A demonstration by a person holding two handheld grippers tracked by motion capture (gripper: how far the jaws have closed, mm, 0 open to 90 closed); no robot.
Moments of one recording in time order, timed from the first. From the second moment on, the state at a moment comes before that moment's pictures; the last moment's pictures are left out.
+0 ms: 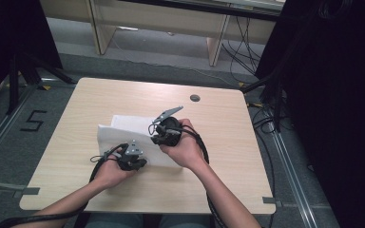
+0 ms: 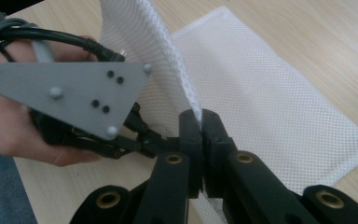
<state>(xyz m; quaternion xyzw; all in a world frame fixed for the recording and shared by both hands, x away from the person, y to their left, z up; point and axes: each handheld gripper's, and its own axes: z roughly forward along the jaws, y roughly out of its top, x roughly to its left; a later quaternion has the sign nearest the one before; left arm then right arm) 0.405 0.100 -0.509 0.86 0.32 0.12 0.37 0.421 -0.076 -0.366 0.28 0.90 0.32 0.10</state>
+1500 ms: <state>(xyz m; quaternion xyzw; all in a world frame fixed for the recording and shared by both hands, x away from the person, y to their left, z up) 0.362 0.188 -0.478 0.86 0.34 0.10 0.36 0.394 -0.075 -0.382 0.27 0.90 0.32 0.08</state>
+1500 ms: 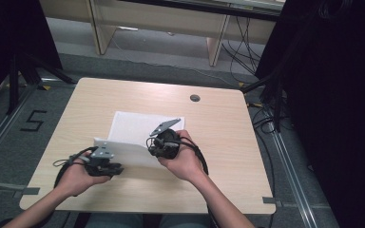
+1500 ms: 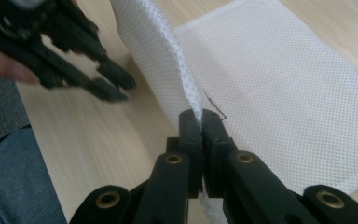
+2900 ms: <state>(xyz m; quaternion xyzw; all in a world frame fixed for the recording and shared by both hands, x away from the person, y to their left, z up) 0.373 0.253 -0.476 0.80 0.44 0.20 0.37 0.346 -0.080 -0.447 0.25 0.93 0.26 0.01</state>
